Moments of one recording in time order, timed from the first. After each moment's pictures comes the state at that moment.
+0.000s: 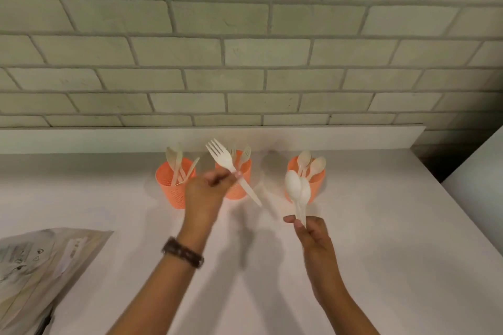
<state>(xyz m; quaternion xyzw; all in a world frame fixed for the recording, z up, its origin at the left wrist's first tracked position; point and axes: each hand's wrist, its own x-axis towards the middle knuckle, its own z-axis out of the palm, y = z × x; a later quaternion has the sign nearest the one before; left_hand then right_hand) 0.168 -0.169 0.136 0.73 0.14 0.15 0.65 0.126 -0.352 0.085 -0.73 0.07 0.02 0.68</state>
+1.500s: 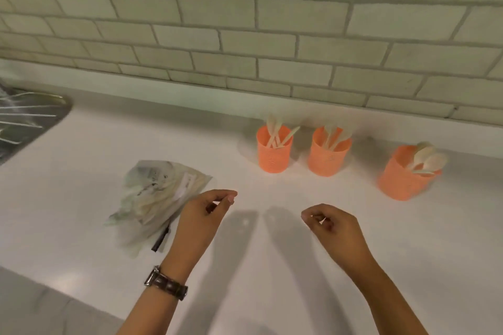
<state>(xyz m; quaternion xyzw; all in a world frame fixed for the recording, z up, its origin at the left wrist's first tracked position) 0.016 -0.037 0.088 0.78 0.27 0.15 0.54 0.109 -0.260 0.063 -0.84 -0.13 0.13 0.51</state>
